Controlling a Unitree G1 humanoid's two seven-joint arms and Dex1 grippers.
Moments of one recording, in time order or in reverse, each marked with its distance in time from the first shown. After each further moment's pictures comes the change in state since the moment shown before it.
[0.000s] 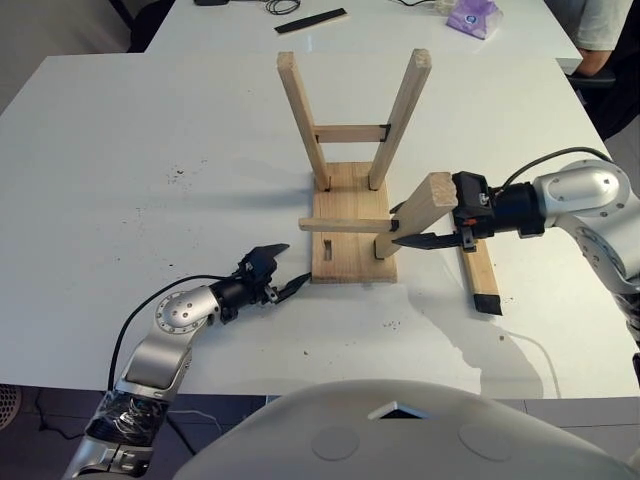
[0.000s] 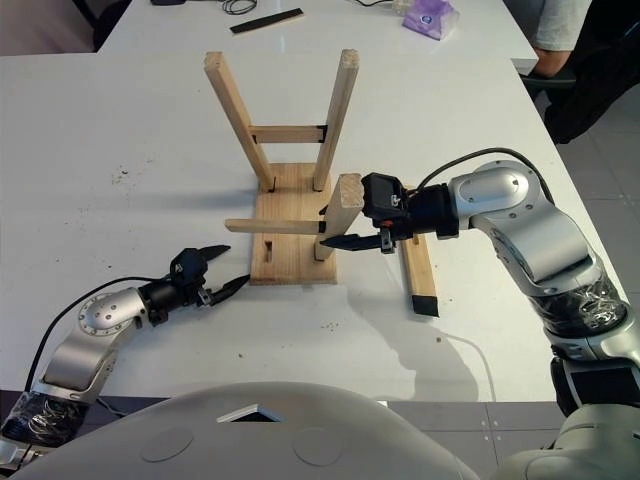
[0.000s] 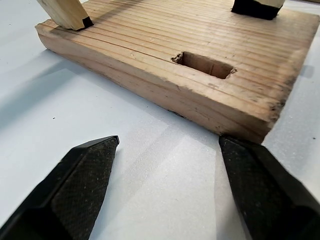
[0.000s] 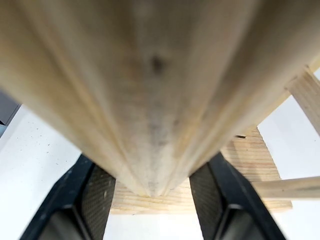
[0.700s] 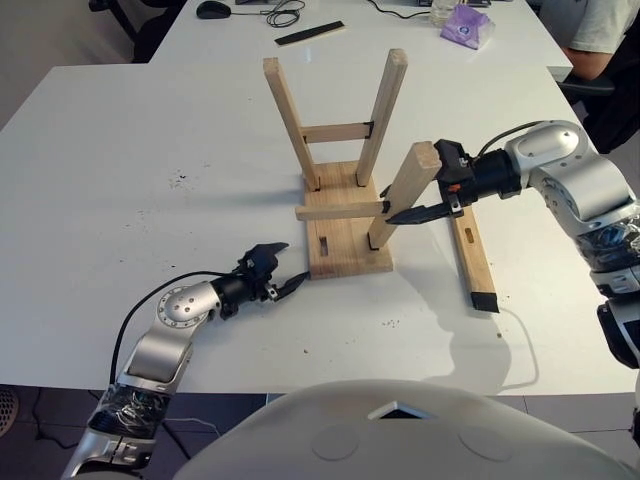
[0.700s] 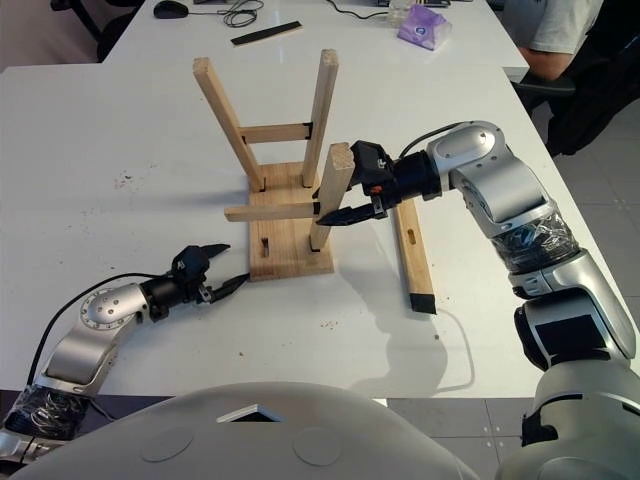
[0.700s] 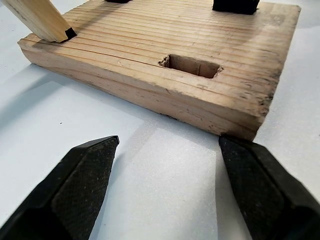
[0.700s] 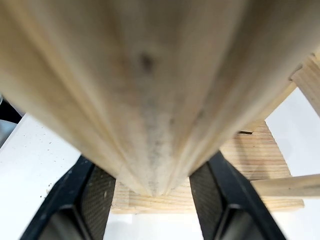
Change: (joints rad) left arm -0.036 -0.003 -0.003 0.026 0.026 0.018 -0.011; right arm -0.277 0.131 0.153 0.425 -0.026 -0.096 0.195
